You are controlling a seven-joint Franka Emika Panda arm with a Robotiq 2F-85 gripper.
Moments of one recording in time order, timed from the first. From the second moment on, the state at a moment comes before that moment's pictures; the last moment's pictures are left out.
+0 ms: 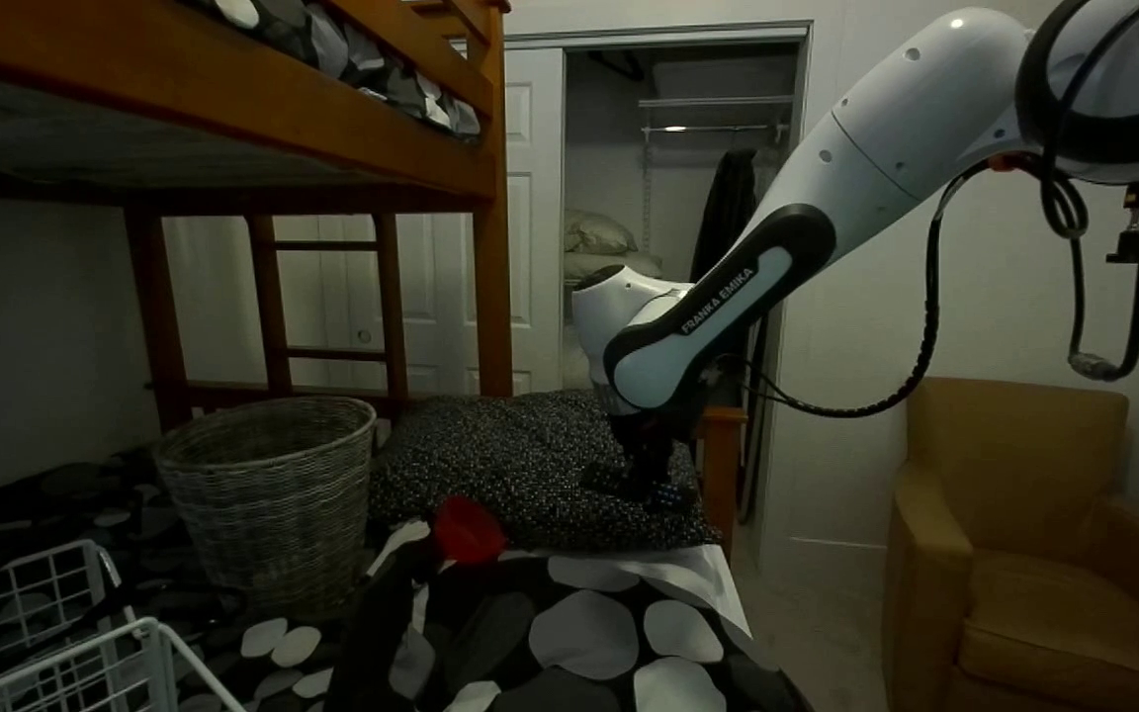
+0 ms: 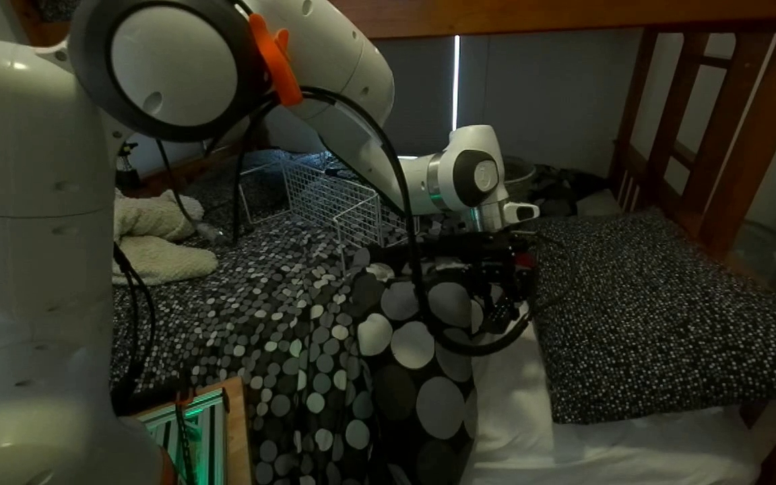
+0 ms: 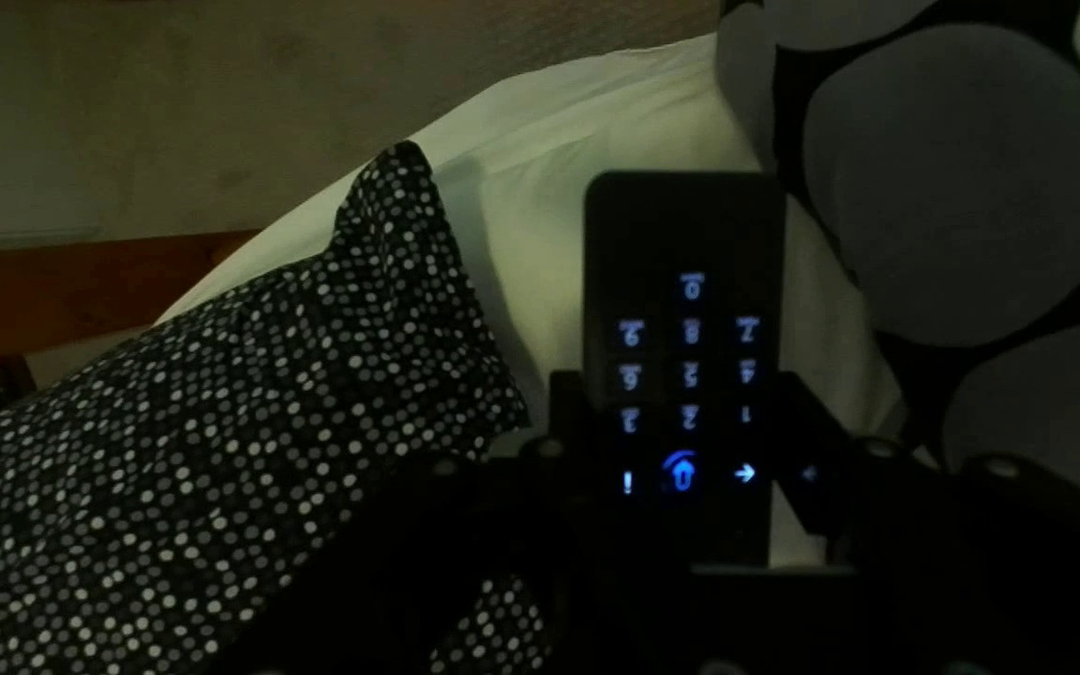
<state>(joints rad) 0.16 0.34 0.05 -1.93 -0.48 2.21 0.01</state>
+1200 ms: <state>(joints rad) 0.19 0.49 0.02 -2.00 -0.77 2.38 0.05</state>
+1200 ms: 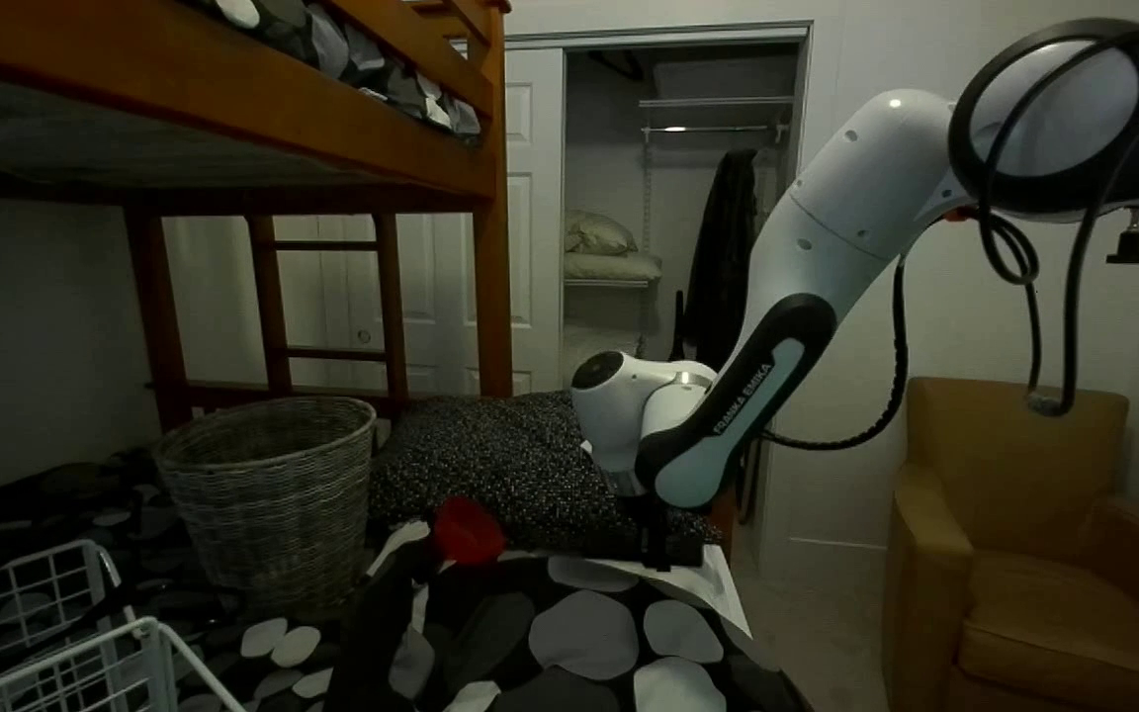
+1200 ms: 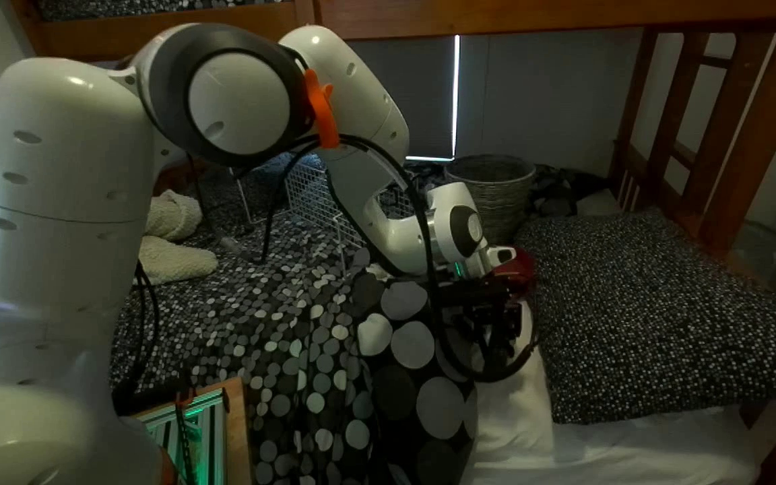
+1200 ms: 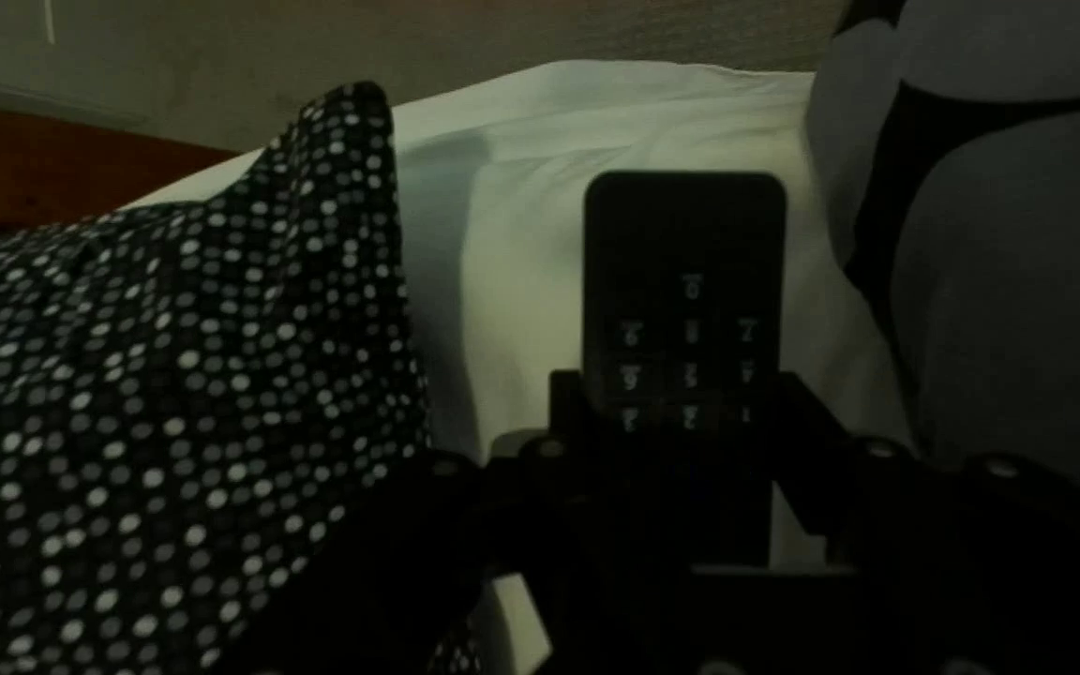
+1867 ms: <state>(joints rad) 0.28 0.76 -0.02 -1.68 -0.84 2.34 0.19</state>
